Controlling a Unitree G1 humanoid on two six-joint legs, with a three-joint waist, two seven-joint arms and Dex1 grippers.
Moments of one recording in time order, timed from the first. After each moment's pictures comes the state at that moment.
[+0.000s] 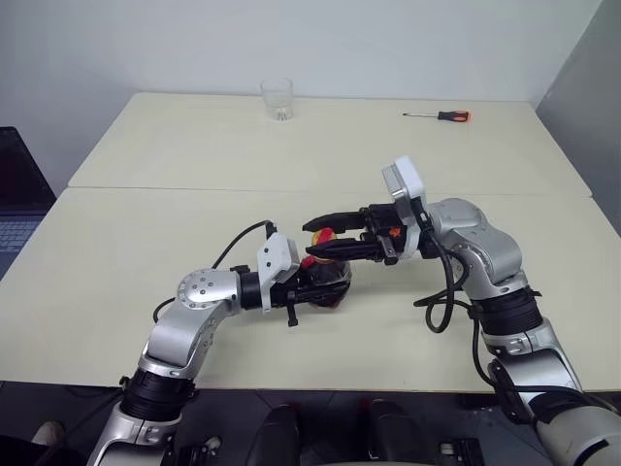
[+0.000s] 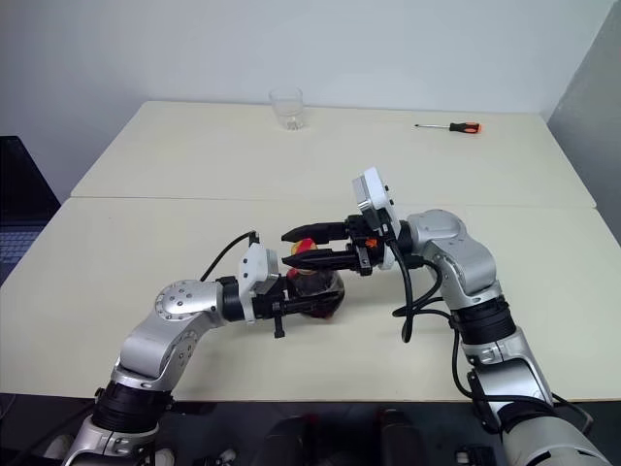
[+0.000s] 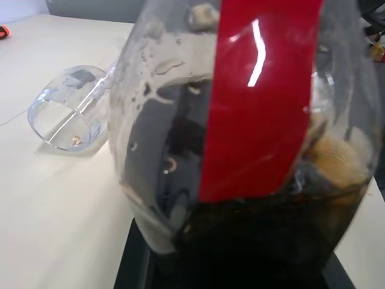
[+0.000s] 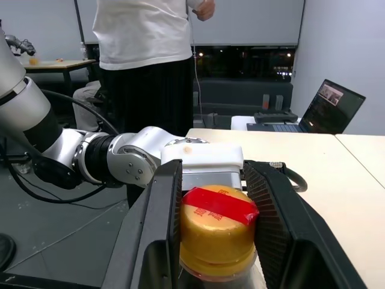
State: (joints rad) left arm -0.31 0.48 -0.14 -0.21 -0.34 0.34 -1.06; right arm -0.76 -0.33 0.18 0.02 0.54 0.42 1.28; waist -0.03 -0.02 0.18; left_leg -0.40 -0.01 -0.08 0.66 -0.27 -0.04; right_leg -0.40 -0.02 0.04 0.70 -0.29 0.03
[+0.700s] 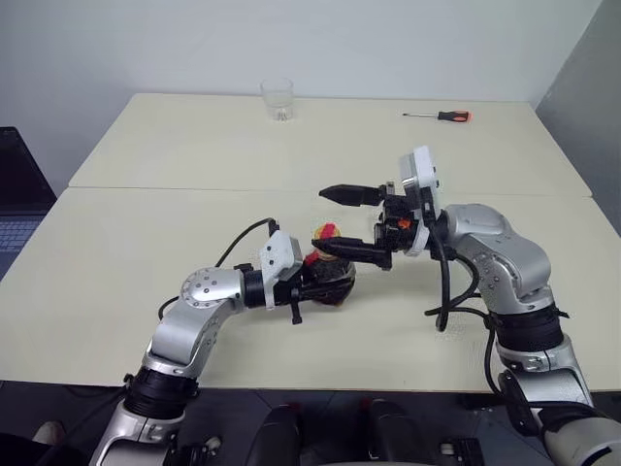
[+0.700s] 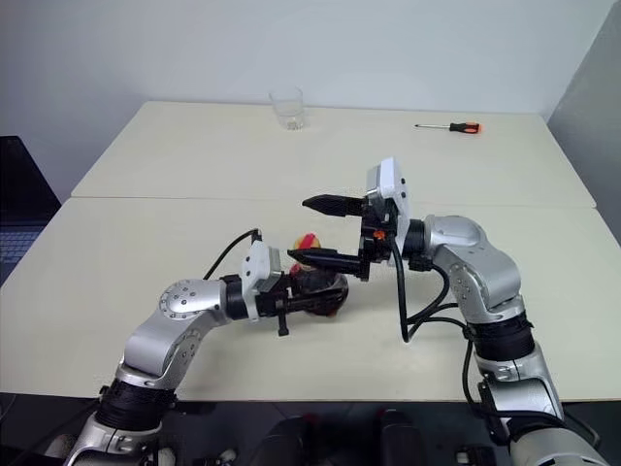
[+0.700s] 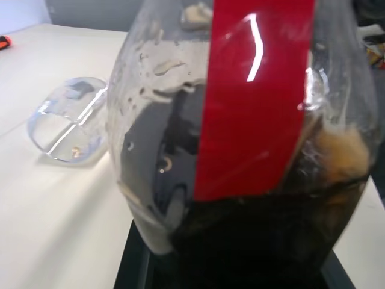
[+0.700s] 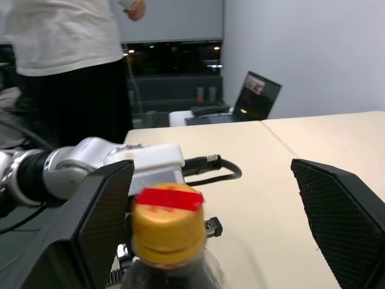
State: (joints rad) left arm -0.35 0.45 -0.14 -0.17 -0.35 0.32 -1.01; right arm -0.68 -0.36 0.10 -0.21 0.57 0.59 0.98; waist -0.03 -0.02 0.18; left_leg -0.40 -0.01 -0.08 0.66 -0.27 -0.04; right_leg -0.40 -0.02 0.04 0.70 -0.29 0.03
